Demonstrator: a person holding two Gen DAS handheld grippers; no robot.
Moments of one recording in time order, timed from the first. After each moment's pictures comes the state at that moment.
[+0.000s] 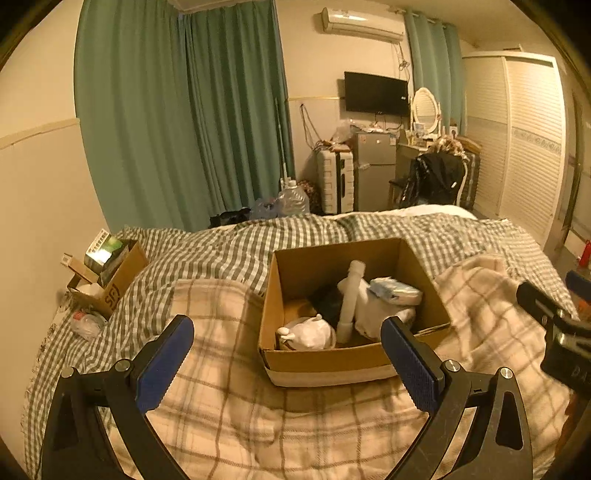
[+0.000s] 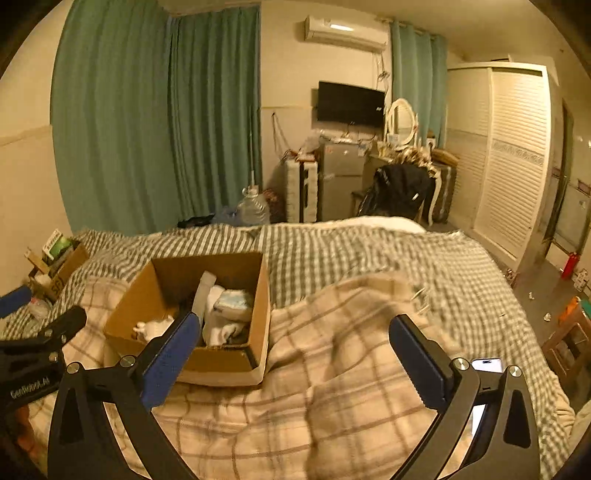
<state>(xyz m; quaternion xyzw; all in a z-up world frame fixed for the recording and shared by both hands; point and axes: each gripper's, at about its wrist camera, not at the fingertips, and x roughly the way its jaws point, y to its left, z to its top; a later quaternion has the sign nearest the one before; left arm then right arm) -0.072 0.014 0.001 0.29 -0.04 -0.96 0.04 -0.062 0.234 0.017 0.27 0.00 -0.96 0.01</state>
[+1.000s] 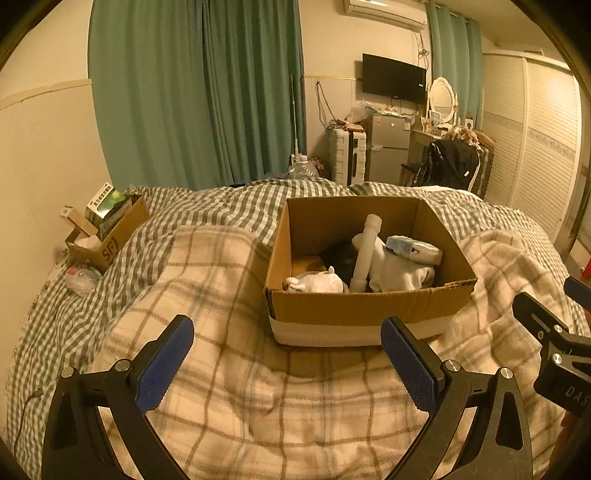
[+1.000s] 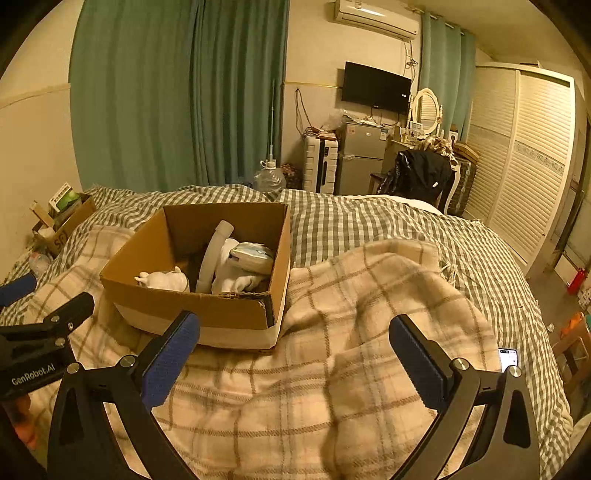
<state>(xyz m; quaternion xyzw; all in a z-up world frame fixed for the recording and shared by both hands) -0.060 -0.001 -0.047 0.32 -0.01 -0.94 0.06 -0.059 0.211 -0.026 0.30 0.04 -0.95 0.04</state>
